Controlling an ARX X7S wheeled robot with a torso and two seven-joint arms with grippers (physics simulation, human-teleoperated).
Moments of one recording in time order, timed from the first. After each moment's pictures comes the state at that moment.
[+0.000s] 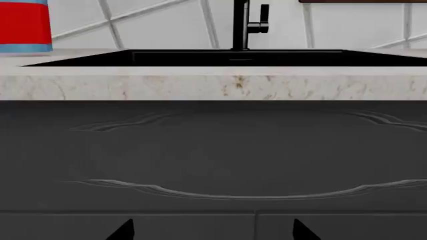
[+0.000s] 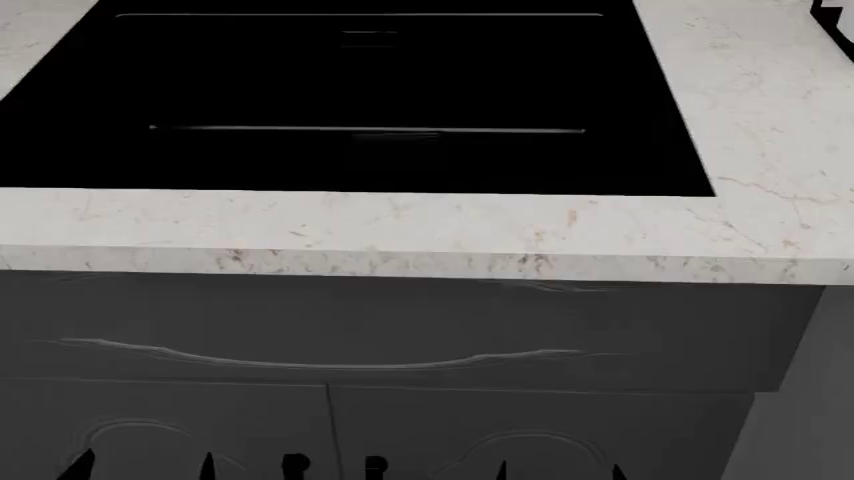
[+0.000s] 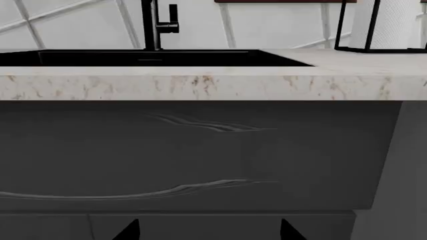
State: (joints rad) left arm 0.00 0.00 0.00 0.00 0.00 0.00 0.00; right arm 0.00 0.00 0.00 0.00 0.00 0.00 0.00
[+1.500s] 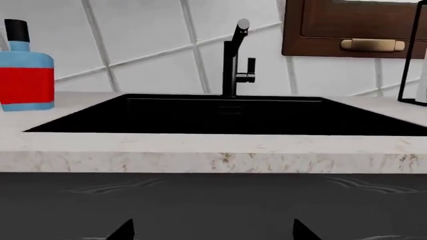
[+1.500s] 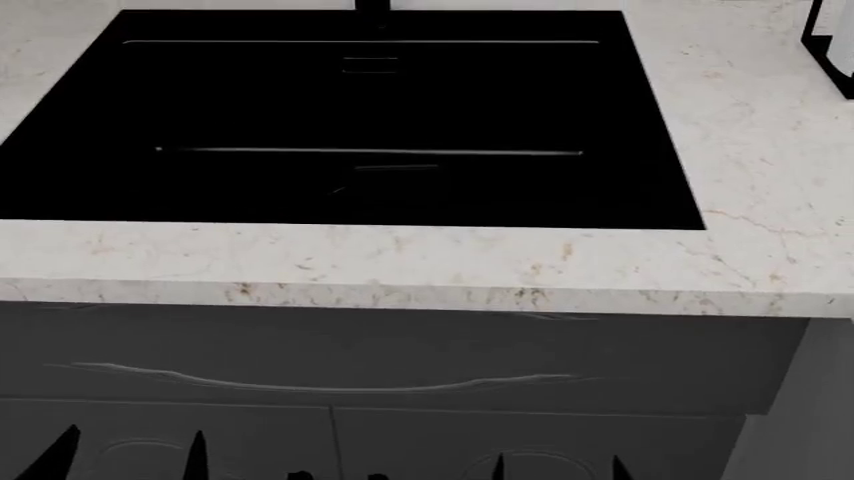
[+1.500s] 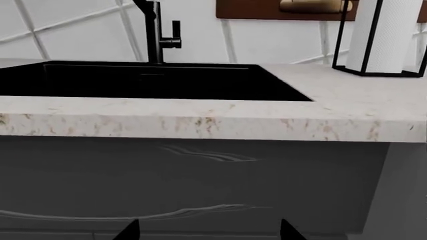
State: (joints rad) left arm 0.04 -0.12 0.12 0.14 -0.12 0.02 -0.10; right arm -0.01 0.12 -0.13 -0.11 0.10 0.09 0.14
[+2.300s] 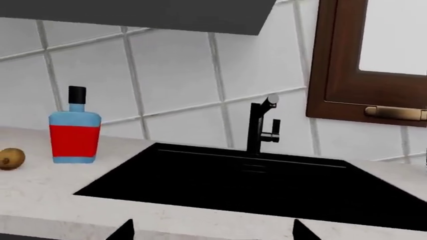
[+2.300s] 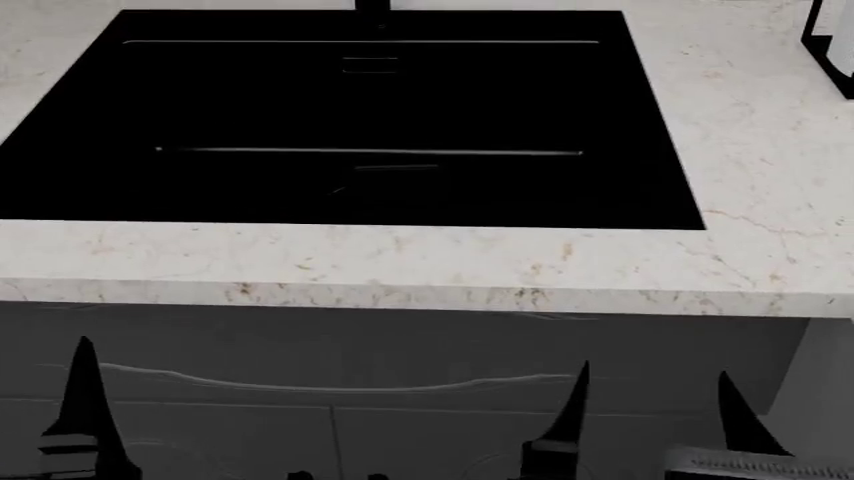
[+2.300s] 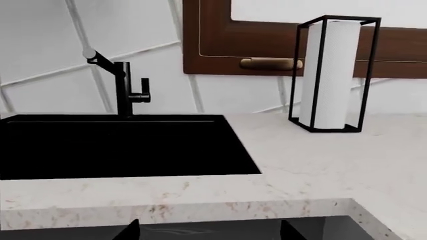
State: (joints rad) left arm 0.01 -0.21 0.02 0.55 -0.27 -0.26 -0.21; right arm 0.05 0.23 -0.02 -0.56 0.22 0.47 0.23
